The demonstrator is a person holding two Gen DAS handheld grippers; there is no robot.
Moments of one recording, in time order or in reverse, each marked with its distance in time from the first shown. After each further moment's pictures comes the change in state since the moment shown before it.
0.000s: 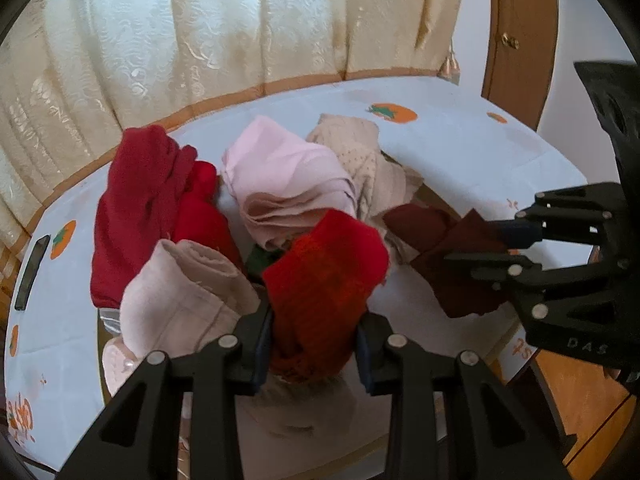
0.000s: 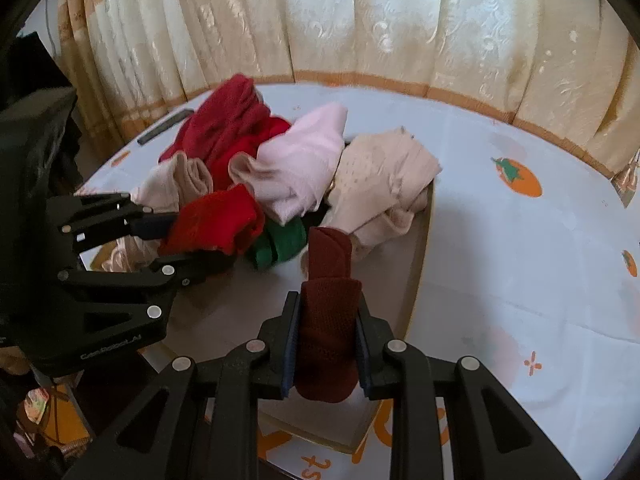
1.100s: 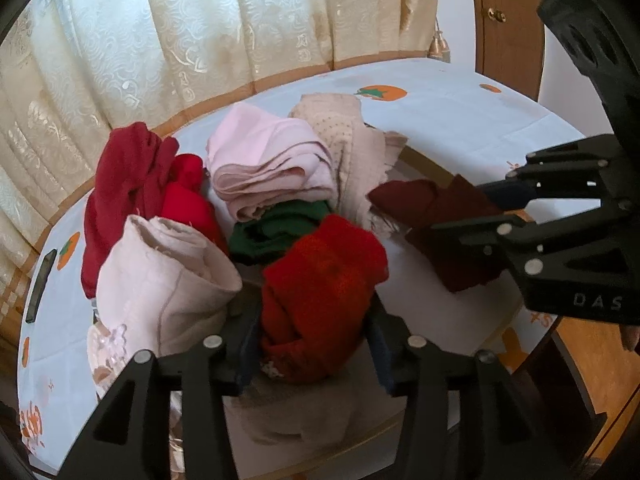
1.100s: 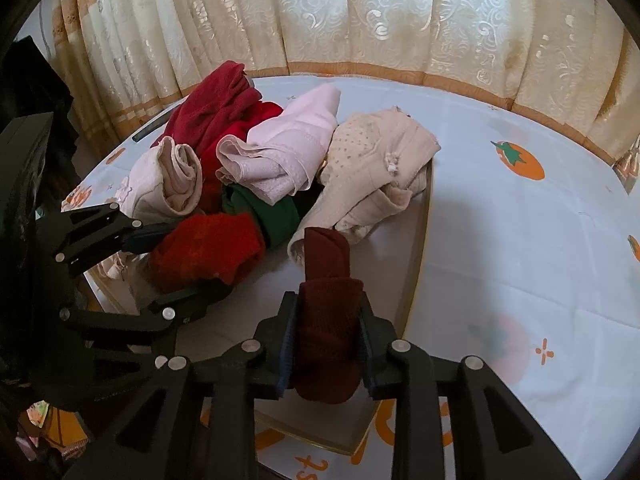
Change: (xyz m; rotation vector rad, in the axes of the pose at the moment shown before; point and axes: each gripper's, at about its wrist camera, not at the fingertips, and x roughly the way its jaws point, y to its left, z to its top) left arm 0.009 -0.018 -0.019 0.072 -0.009 0.048; right arm 0.010 -0.005 -0.011 0.027 0.006 0.002
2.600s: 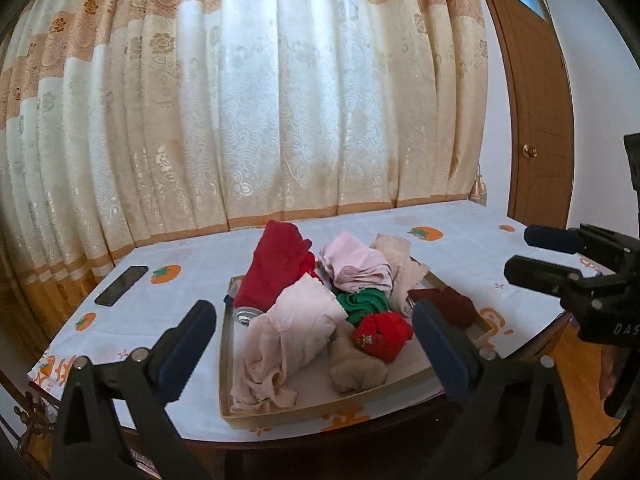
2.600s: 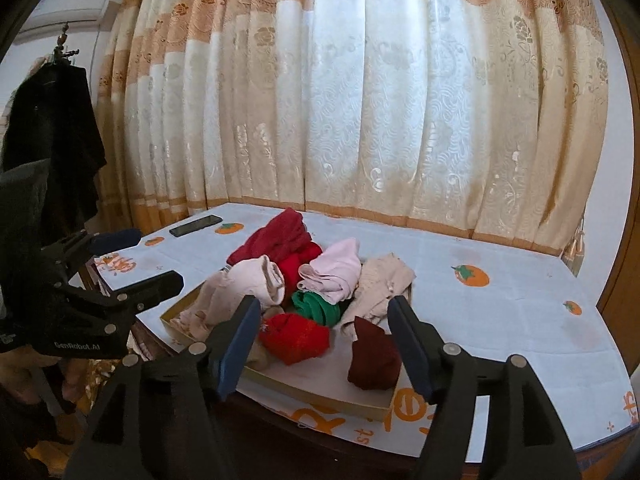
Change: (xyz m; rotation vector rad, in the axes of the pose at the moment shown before) left arm -0.156 0.041 -0.066 -0.230 -0.463 0.154; right arm -0.146 0.074 -0.051 -0.070 -0.509 -0.082
